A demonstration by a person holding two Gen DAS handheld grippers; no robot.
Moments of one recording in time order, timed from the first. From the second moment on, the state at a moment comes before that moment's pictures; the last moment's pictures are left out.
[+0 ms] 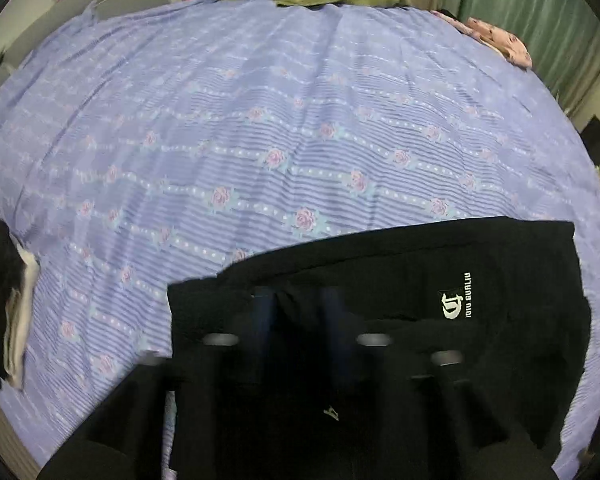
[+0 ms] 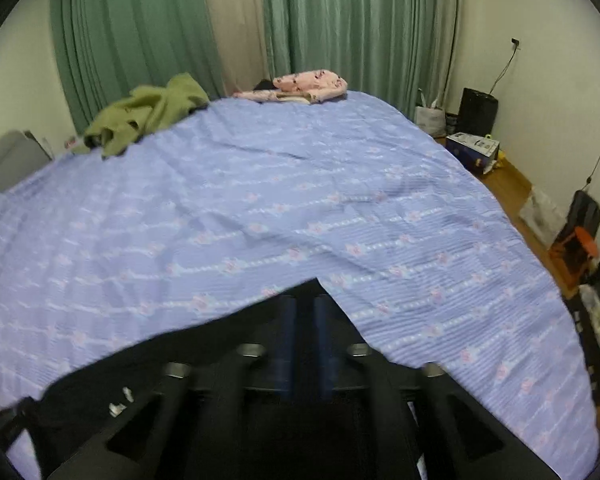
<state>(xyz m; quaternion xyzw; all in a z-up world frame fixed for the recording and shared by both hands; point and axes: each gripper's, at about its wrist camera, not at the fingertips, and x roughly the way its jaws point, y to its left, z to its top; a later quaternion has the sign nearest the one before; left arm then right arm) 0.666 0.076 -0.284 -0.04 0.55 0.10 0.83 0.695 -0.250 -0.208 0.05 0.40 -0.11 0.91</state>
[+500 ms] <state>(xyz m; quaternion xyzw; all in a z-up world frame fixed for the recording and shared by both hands) 0.661 -0.013 -0.241 0.14 0.48 -0.29 0.81 0.620 -0.281 -0.210 0.04 0.39 -0.03 0.92</state>
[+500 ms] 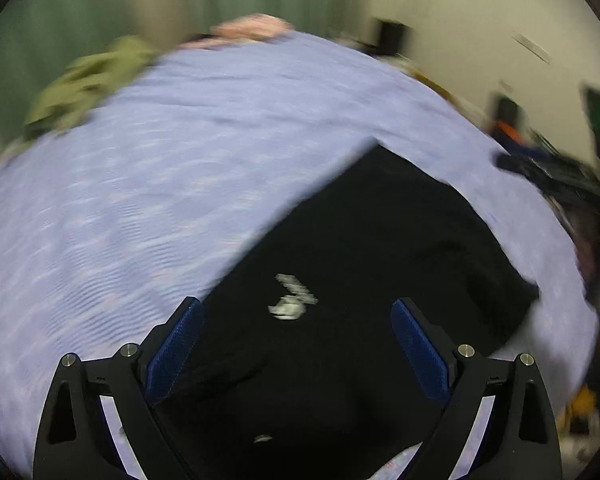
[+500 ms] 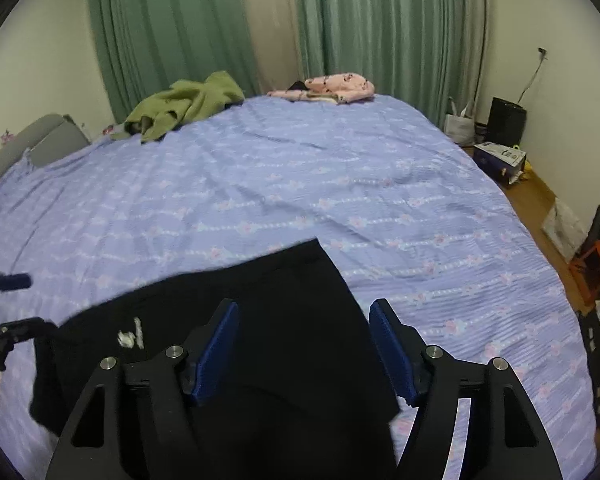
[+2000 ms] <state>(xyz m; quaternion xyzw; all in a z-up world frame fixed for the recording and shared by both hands) 0.736 -0.012 -0.300 0.01 0.54 -0.28 0.79 0.744 -0.311 -0.261 0.04 0.42 -0.01 0.91</state>
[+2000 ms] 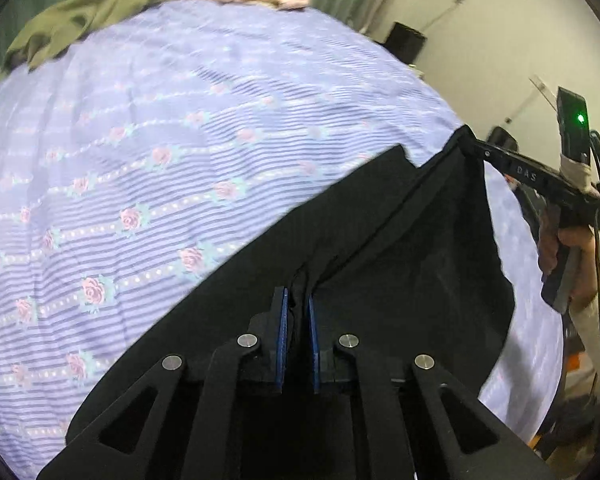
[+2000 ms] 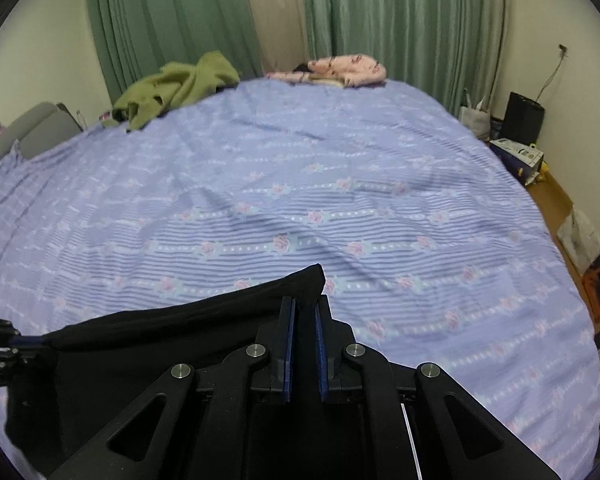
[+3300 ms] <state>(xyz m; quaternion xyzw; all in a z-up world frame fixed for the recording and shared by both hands) 0.667 0.180 -0.298 0.01 0.58 -0.18 0.79 0.611 -0.078 -0.269 0.01 0.47 0.10 0.88</state>
